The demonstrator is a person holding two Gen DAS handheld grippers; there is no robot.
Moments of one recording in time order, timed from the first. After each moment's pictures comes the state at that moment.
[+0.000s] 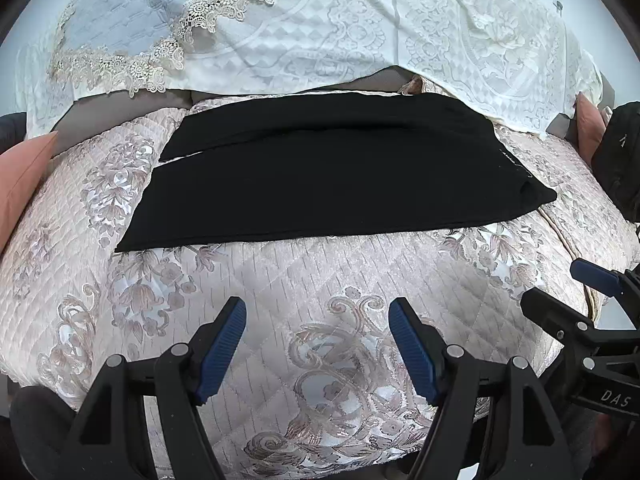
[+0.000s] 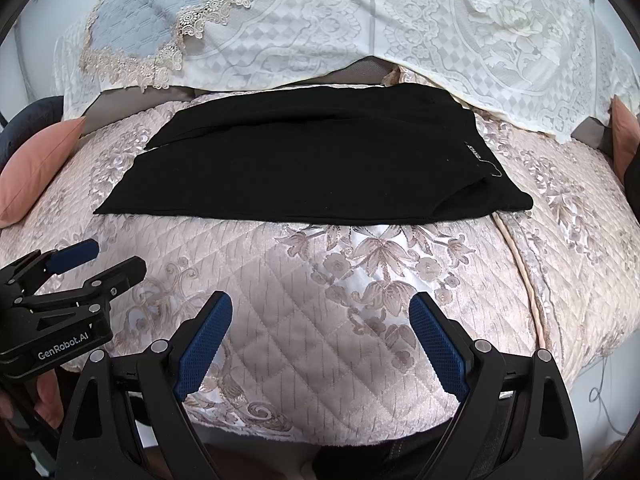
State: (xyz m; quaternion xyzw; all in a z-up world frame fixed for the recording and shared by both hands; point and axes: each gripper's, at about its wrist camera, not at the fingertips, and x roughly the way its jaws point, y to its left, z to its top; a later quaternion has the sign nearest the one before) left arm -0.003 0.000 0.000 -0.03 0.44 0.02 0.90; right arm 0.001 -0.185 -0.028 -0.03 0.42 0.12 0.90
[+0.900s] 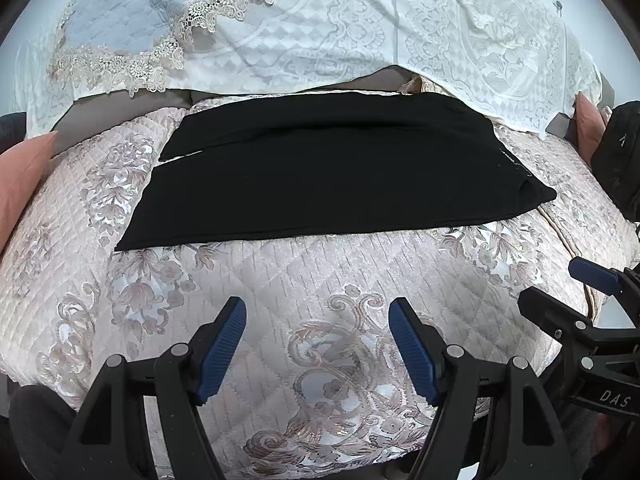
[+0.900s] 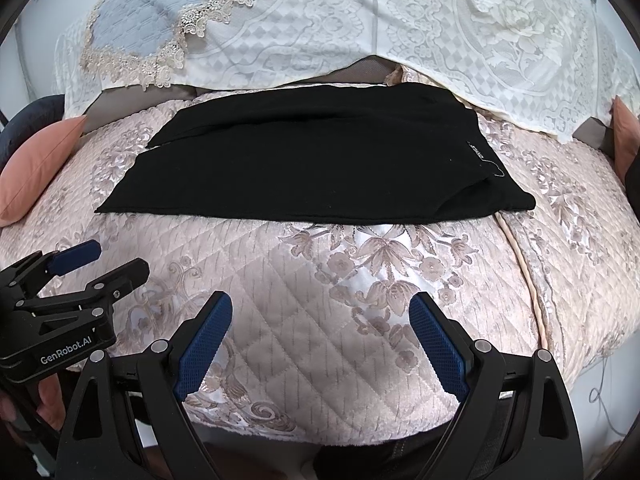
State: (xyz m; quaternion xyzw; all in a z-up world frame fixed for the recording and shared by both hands) left arm -0.004 0.000 -0.001 -0.03 0.44 0.02 0.90; right arm 0.000 -0.182 -0.030 -0.03 0.42 0.12 0.90
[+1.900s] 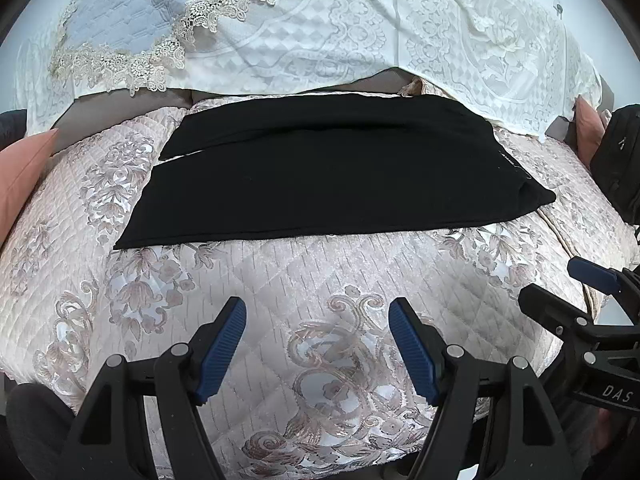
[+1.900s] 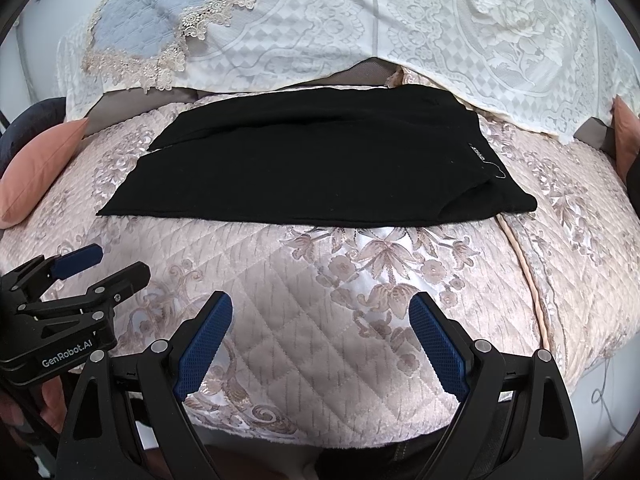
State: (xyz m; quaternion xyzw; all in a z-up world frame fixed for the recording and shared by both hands) left arm -0.005 0.002 -0.002 -0.03 0.44 0.01 0.90; right arm 0.002 -0.183 -0.027 -0.03 0.42 0.13 0.90
